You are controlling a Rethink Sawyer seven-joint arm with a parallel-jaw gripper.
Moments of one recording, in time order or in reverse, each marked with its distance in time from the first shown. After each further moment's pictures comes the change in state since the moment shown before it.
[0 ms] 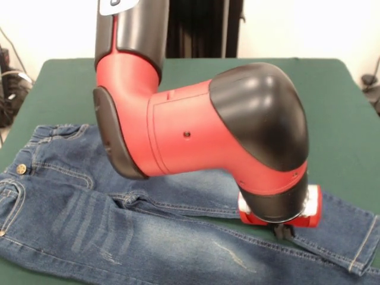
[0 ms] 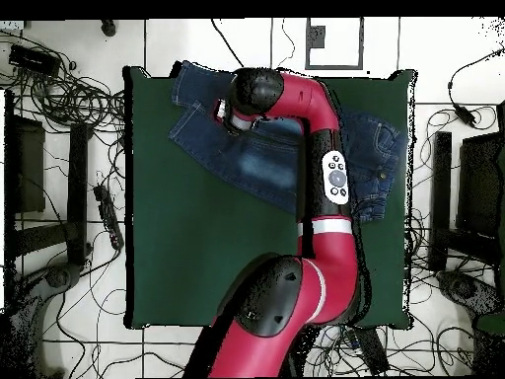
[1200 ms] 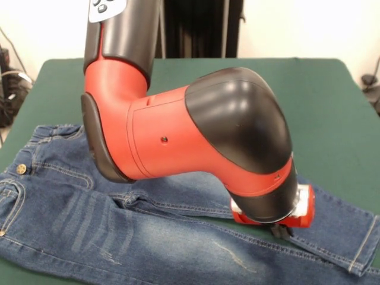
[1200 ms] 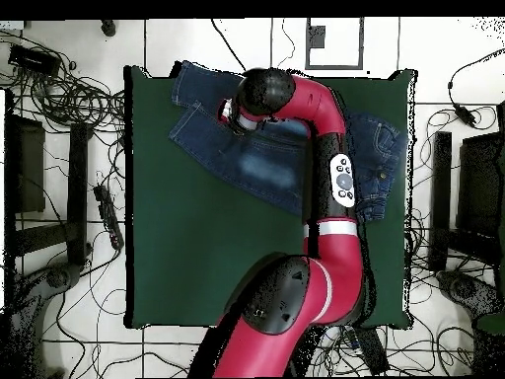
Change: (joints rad) arm -0.024 0.012 -0.005 0.015 0.070 -0.010 0.000
